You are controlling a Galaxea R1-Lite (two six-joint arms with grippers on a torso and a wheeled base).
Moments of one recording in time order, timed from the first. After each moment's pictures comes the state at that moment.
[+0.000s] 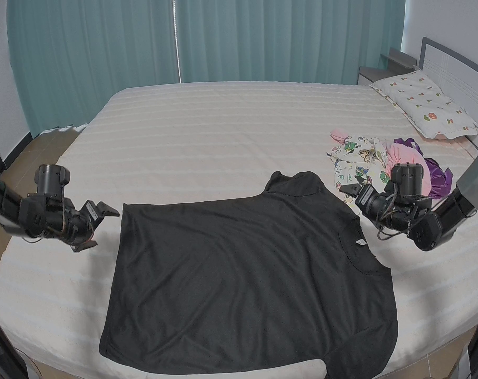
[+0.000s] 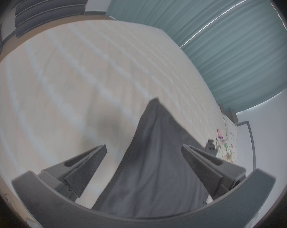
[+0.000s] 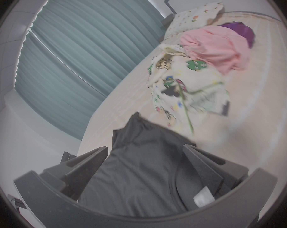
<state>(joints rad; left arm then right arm) 0.10 1.93 -0.95 -0.22 -0.25 -0.73 0.18 2.11 -0.95 -0.77 0.05 0.78</state>
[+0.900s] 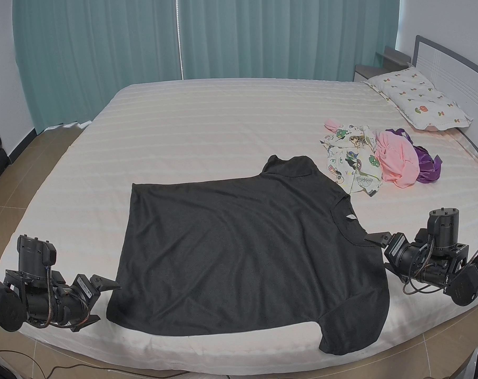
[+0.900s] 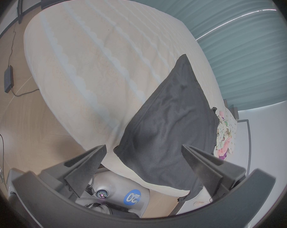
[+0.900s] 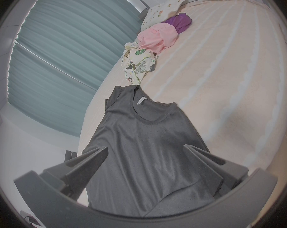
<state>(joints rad) -0.05 1.55 -0.27 -0.42 -0.20 -0.97 0.20 1.81 -0.35 -0.94 0.04 0.92</state>
